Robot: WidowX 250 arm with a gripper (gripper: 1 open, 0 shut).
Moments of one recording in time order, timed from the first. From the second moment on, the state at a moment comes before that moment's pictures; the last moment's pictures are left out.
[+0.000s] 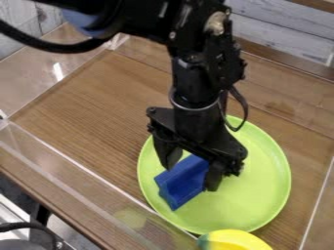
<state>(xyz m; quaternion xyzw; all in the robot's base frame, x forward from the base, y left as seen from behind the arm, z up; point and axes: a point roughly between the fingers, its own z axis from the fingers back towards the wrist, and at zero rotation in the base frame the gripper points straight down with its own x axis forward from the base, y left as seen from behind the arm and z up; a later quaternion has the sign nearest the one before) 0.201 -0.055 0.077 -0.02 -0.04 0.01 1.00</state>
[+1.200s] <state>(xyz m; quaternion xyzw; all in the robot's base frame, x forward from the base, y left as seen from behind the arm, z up) 0.200 -0.054 0.074 -0.04 -0.03 0.01 1.00</state>
